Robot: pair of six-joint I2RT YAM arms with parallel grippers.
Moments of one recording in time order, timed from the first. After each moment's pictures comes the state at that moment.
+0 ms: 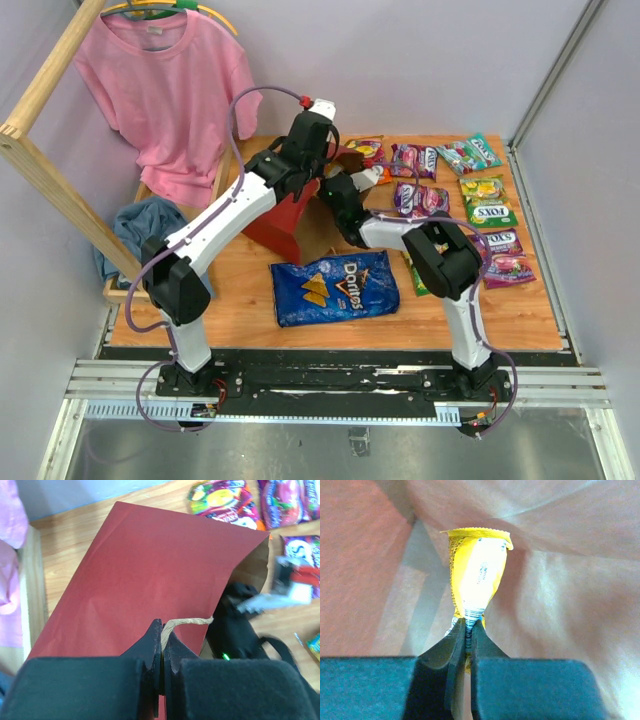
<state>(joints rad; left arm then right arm) -0.68 1.80 1.84 -0.58 -0.45 -0.15 0.66 2.18 1.38 0.51 0.51 1.00</state>
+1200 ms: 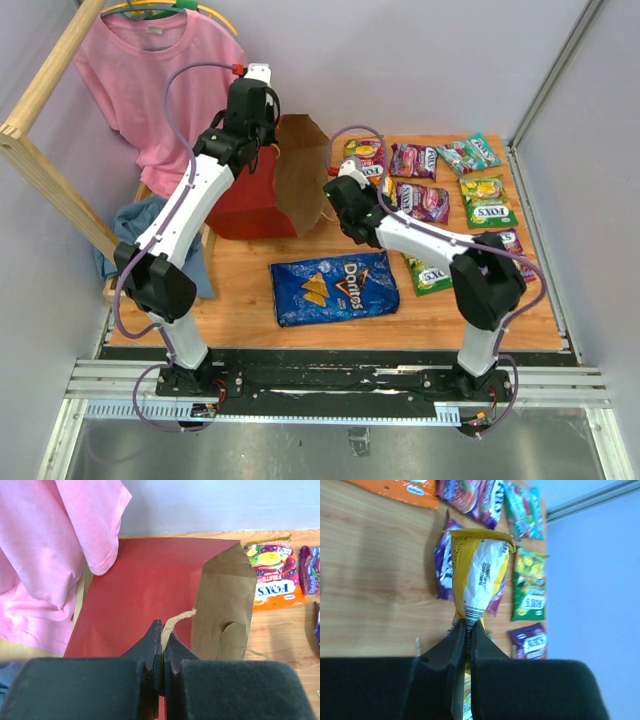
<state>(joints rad) -0.40 1.76 1.89 -0.56 -0.36 -0.15 0.74 1.76 1.28 -0.28 0.95 -0.13</state>
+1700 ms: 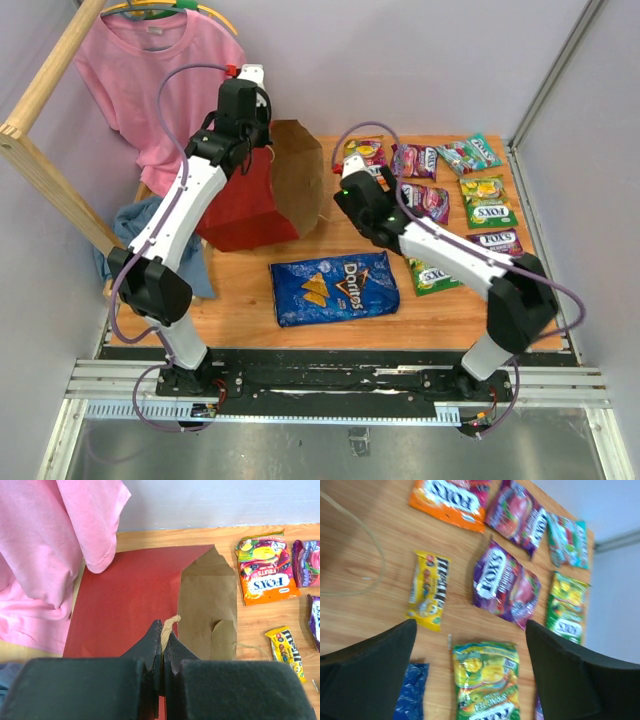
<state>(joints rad) -0.36 1.73 1.87 -0.56 -0.28 -0.15 0.75 1.68 1.29 -0.30 0.77 -0.20</state>
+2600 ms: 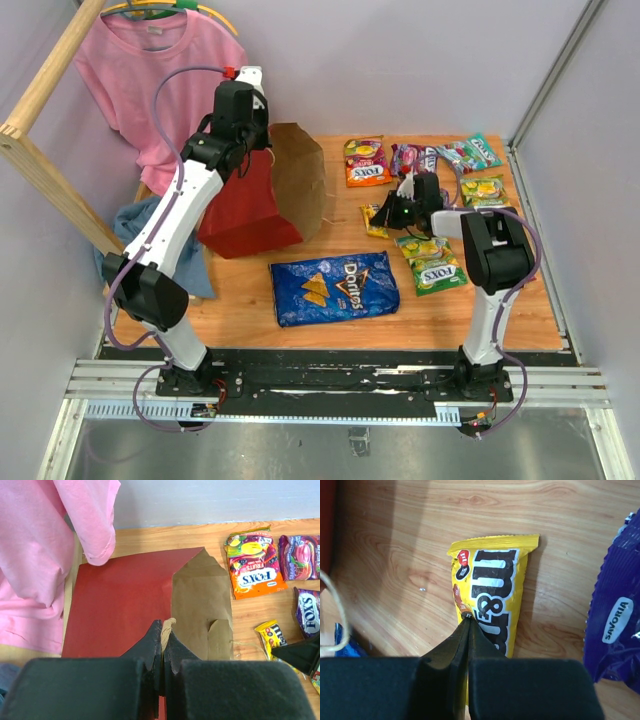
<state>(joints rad) -0.36 1.69 1.84 -0.56 -0.23 -0.16 0.21 1.99 1.09 0.19 -0.53 0.38</state>
